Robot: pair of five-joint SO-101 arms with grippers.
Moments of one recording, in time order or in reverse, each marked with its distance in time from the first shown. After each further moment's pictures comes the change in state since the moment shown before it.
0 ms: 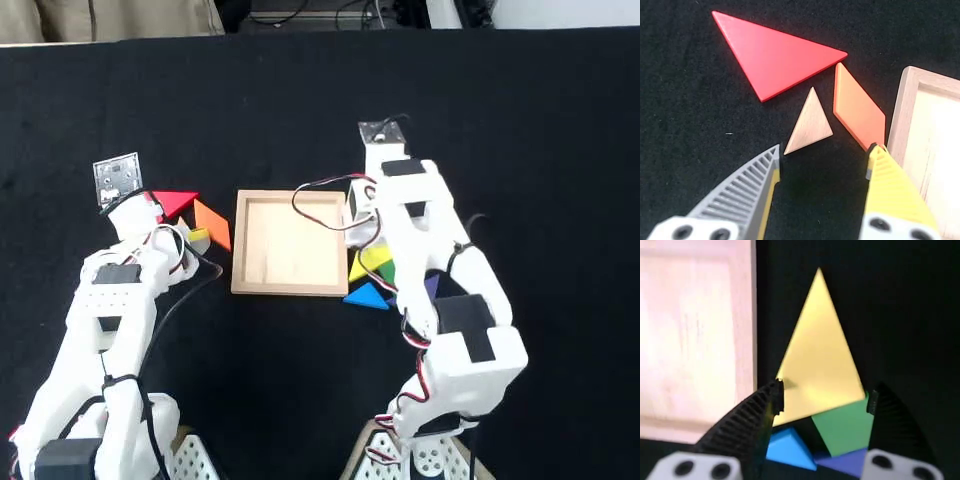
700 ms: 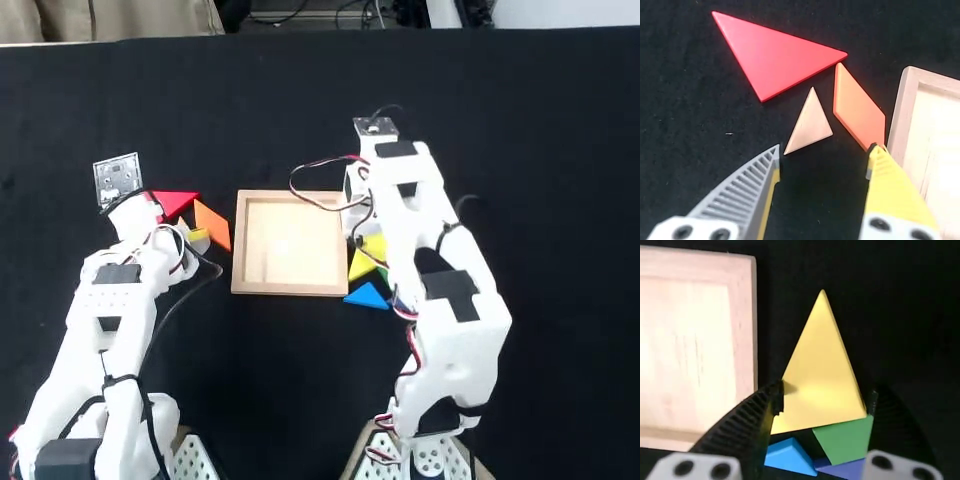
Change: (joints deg) left arm 0.0 0.0 0.0 0.0 0.0; right arm 0.0 10.9 -12.8 8.6 0.0
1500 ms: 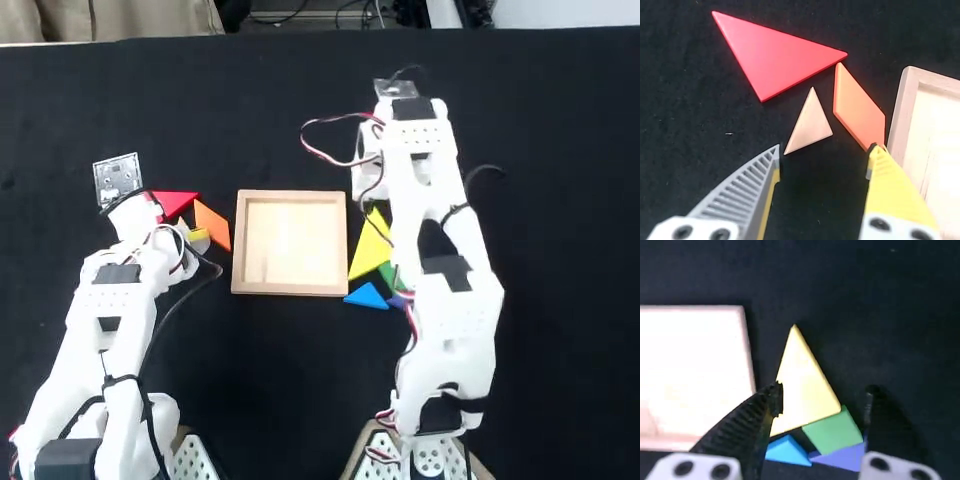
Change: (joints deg) left arm 0.0 0.0 0.0 0.0 0.0; right arm 2.5 8.4 -27.7 17.7 -2.2
